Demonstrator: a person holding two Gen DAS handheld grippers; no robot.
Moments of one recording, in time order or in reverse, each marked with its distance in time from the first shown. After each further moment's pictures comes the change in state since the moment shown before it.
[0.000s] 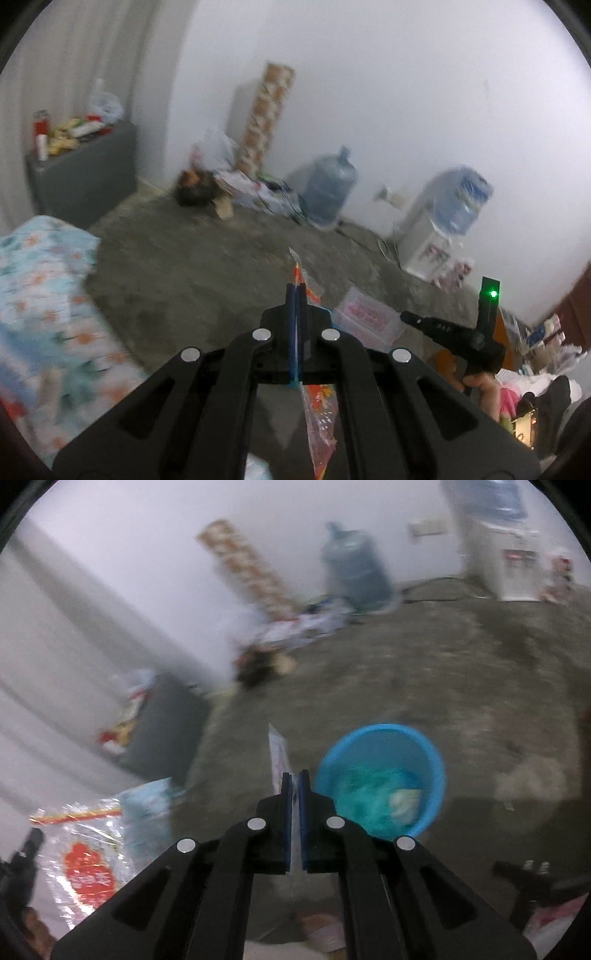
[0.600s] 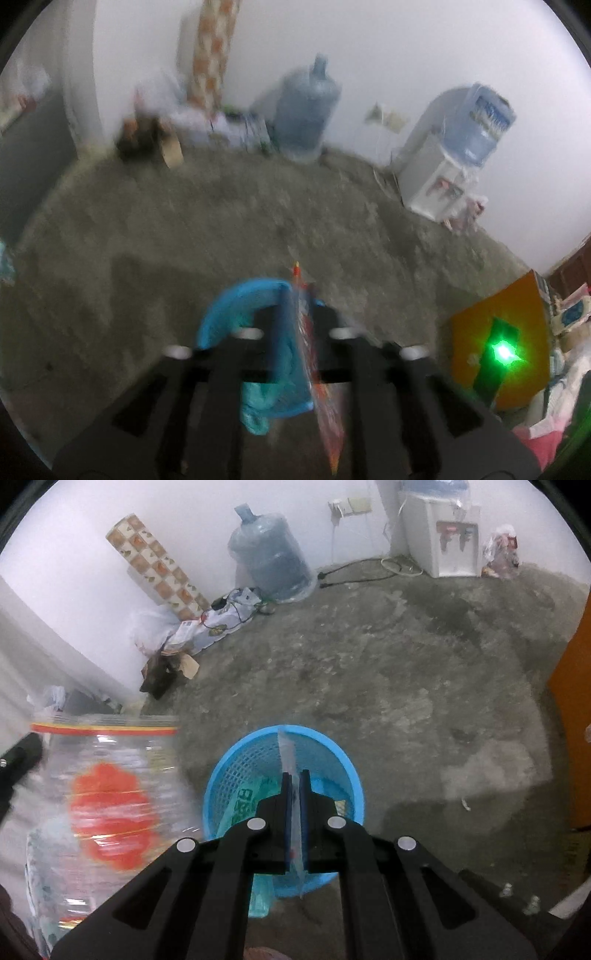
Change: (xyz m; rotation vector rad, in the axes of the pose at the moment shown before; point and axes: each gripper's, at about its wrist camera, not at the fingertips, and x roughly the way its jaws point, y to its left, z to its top) left arm 0.283 -0.088 -0.017 0.057 0.299 -0.020; right arm 0.120 -0.113 0.000 0.103 0.007 -0.225
